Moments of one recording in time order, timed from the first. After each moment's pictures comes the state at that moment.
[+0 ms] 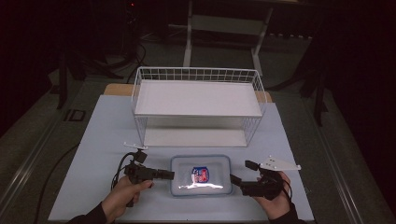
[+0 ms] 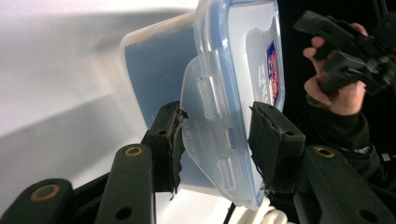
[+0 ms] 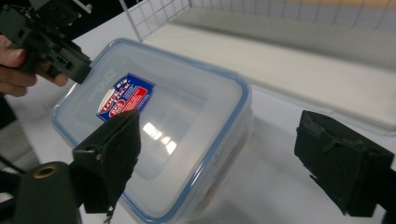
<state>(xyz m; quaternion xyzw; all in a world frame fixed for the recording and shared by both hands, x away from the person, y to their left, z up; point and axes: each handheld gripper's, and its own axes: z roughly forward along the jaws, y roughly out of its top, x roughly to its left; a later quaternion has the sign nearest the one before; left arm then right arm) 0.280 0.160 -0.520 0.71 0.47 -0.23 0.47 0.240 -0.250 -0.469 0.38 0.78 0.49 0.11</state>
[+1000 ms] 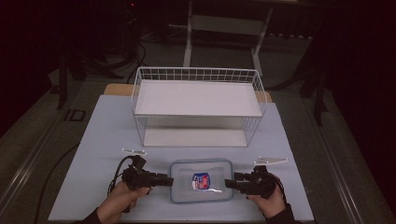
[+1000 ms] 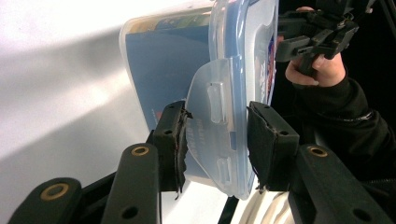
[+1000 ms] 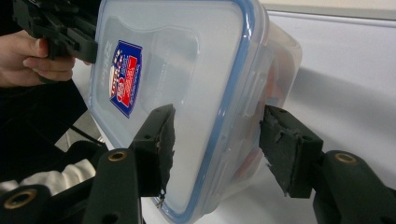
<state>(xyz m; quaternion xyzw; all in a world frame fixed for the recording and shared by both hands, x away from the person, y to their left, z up) 0.261 0.160 -0.513 0.74 0.42 -0.20 0.49 0.259 -0.249 -0.498 0.40 0.78 0.47 -0.07</state>
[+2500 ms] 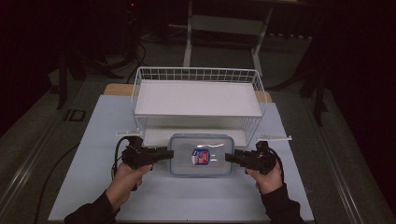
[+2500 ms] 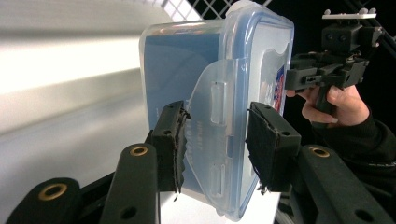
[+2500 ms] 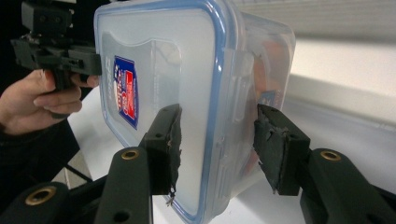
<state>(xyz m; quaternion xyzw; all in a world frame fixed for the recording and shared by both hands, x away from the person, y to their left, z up) 0.298 0.162 -0.475 0.70 0.43 -0.08 0.56 0.308 -0.244 -0.459 0.42 0.75 0.51 -0.05</state>
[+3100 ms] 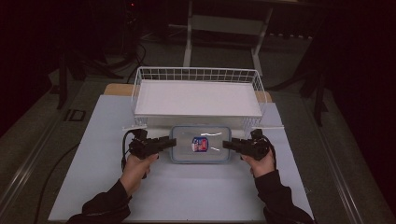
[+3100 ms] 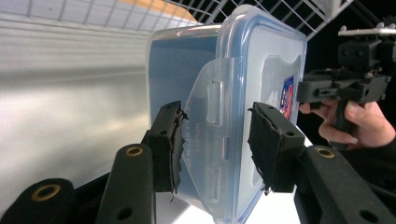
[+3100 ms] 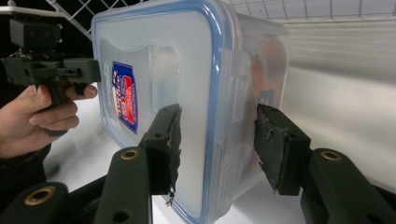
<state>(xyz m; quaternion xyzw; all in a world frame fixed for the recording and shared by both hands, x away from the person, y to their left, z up) 0.335 0.156 -0.504 0.67 0.46 -0.03 0.58 0.357 -0.239 -0.476 0.43 0.74 0.51 -0.03</state>
